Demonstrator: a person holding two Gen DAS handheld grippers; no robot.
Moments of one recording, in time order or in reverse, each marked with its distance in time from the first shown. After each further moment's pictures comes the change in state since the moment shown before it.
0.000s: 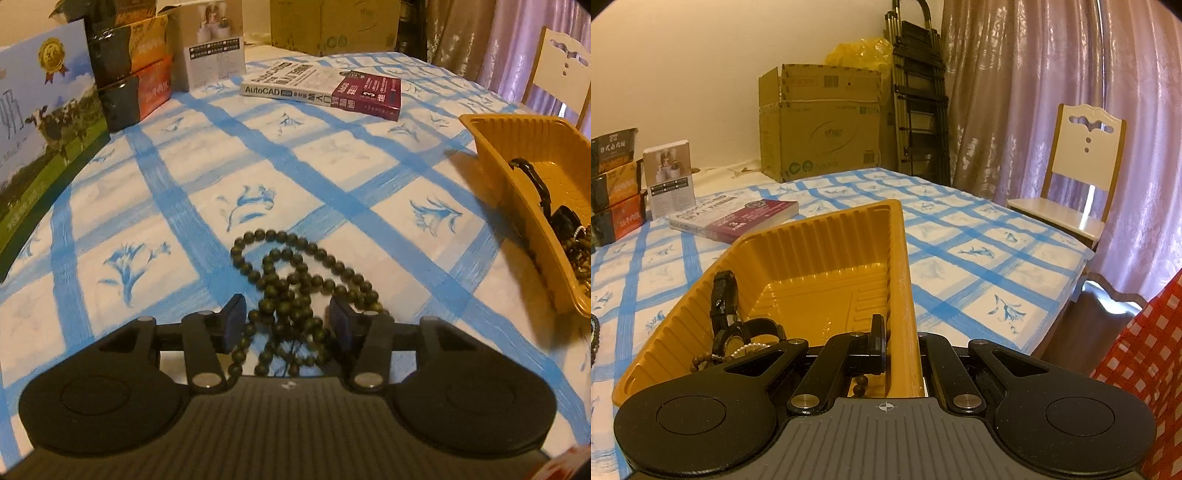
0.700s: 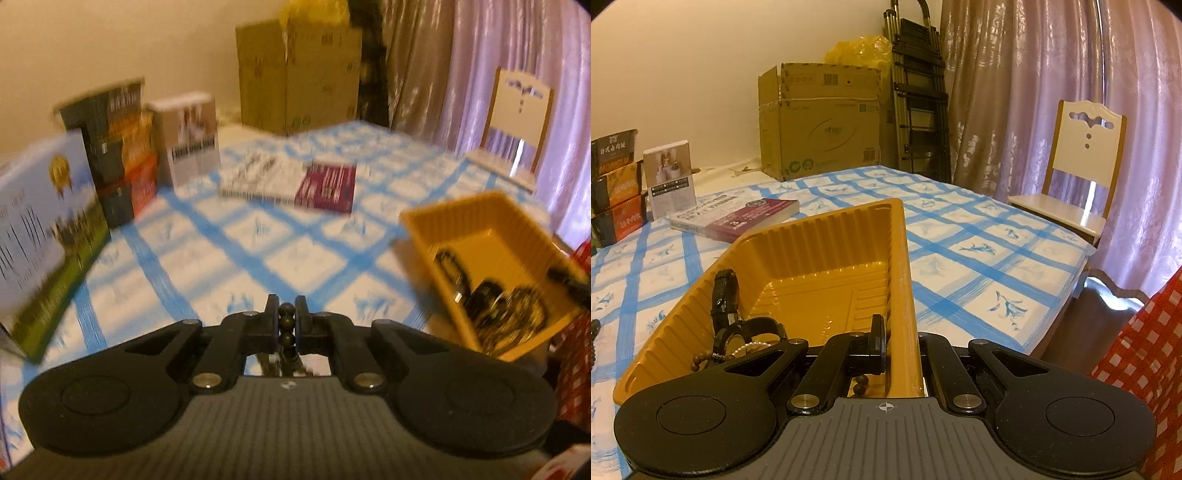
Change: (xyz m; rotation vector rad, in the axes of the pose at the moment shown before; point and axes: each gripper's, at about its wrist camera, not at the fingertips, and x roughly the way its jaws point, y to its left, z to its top) left arm -0.110 -0.004 0.054 0.065 -0.214 -0.087; right arm 0.001 -0.001 0.001 0.006 0.009 0.003
